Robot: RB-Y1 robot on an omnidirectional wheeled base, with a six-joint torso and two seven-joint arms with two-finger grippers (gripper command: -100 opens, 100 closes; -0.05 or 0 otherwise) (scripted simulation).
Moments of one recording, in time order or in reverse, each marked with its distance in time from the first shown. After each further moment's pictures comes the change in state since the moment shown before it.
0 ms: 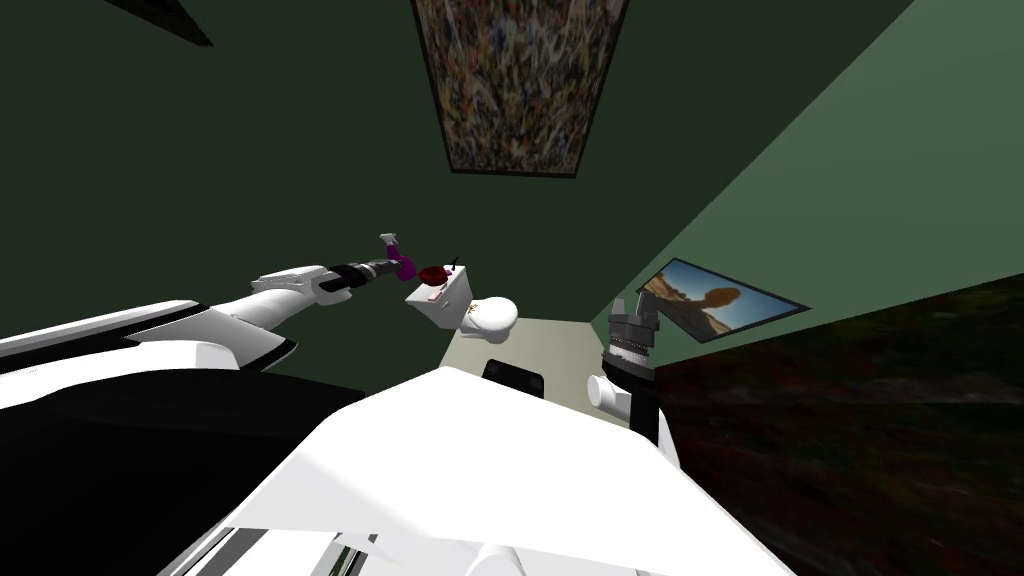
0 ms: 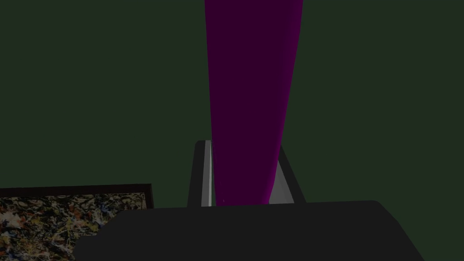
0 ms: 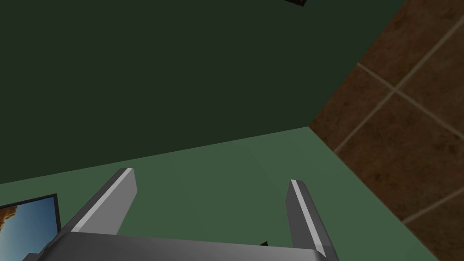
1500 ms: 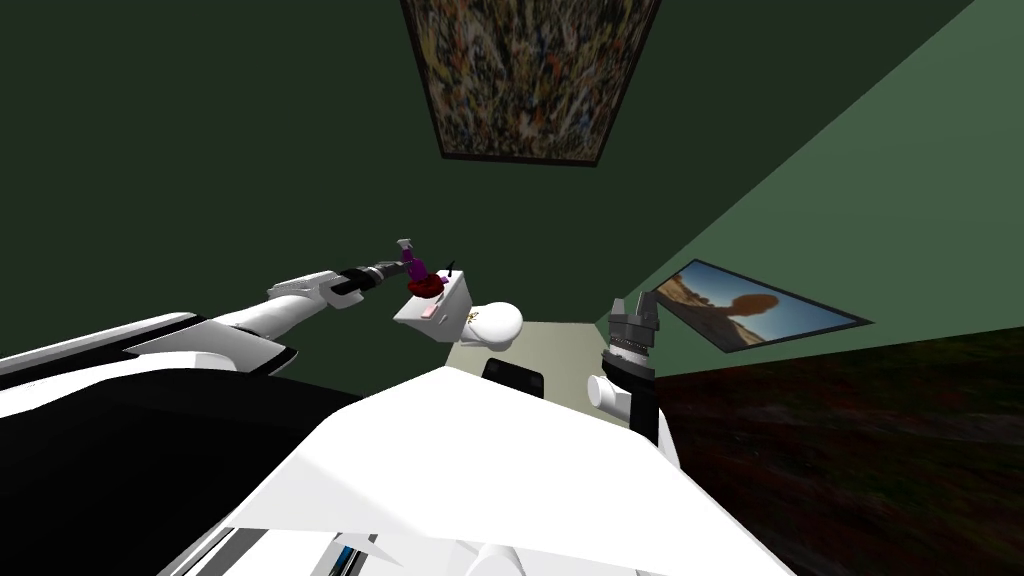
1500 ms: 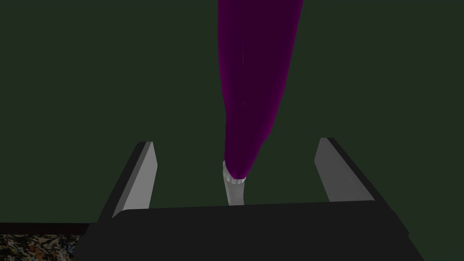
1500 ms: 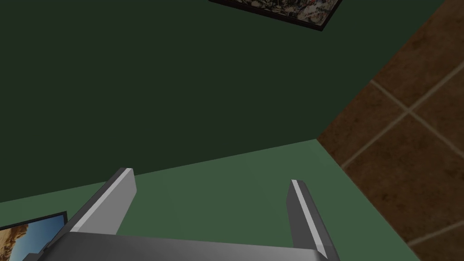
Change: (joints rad) left arm 0.080 -0.050 0.085 -0.124 0.076 0.075 -0.094; right arm -0.001 0.000 0.000 0.000 0.000 0.000 0.000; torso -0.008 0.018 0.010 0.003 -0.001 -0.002
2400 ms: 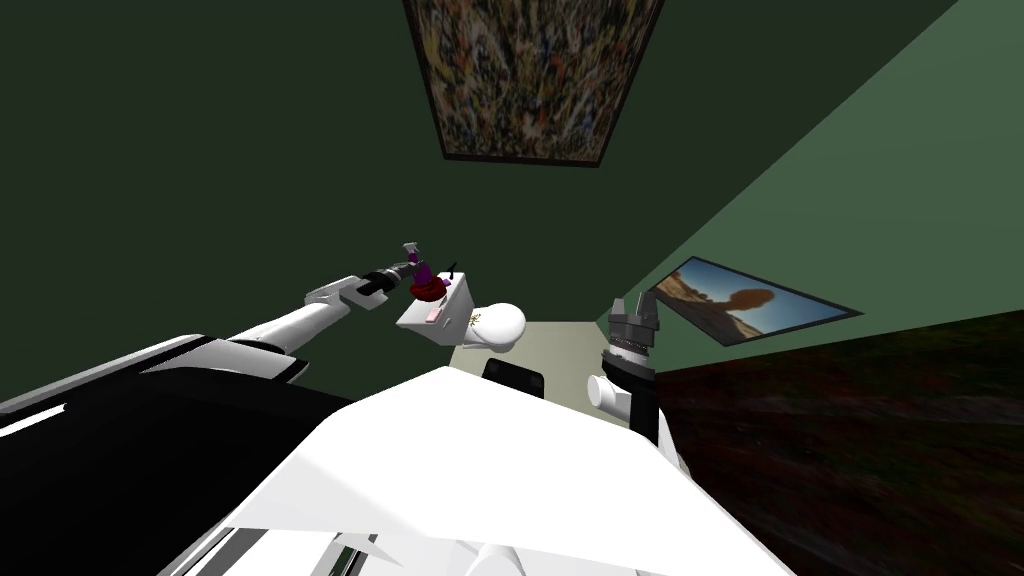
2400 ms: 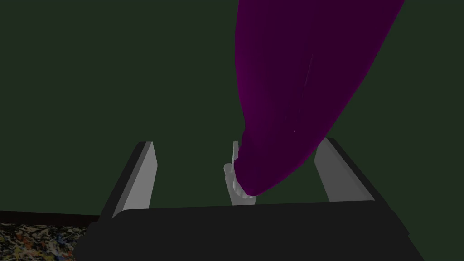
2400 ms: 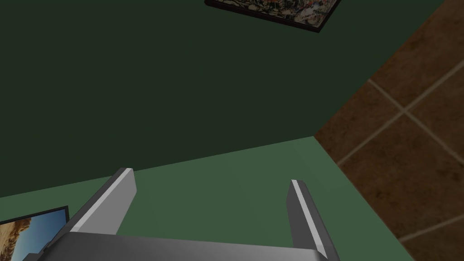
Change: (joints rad) left arm 0.085 -0.122 0.135 -0.284 0.094 0.242 -0.149; right arm 0.000 0.000 0.000 0.000 0.000 0.000 0.000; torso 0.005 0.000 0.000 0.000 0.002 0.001
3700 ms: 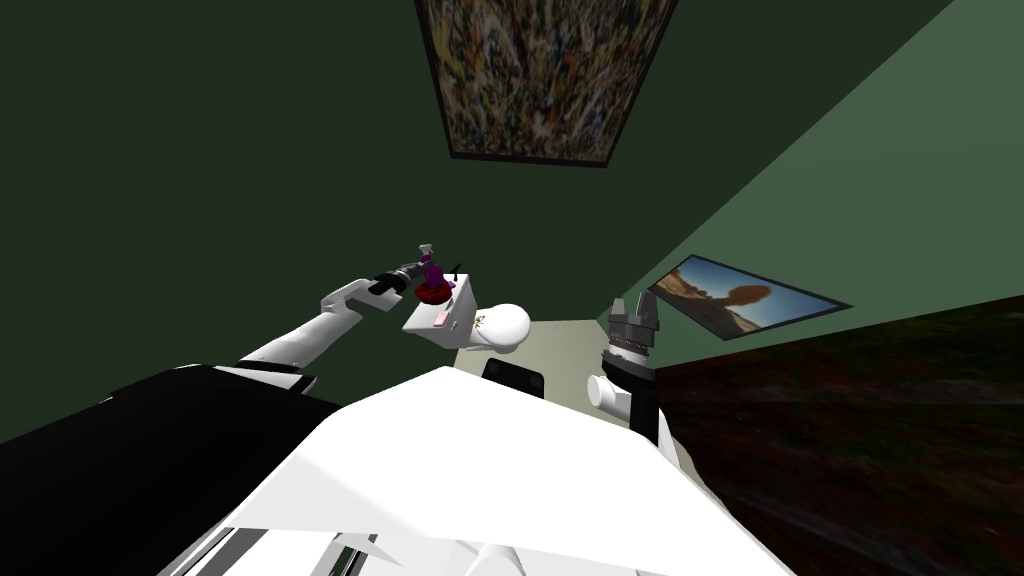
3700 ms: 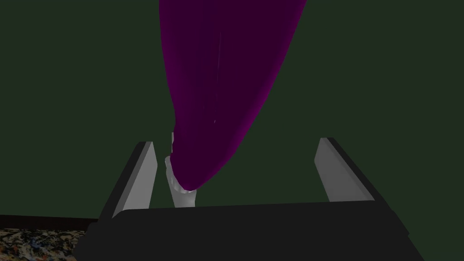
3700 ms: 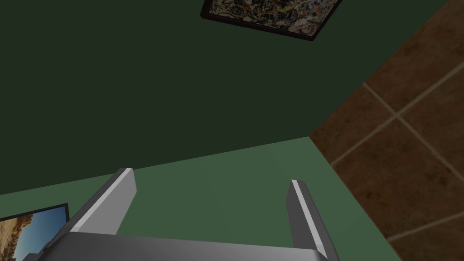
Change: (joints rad) left arm 0.104 -0.148 0.163 -0.346 0.108 0.312 -0.215; right arm 0.000 0.000 0.000 0.000 0.000 0.000 0.000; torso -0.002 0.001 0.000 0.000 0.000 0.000
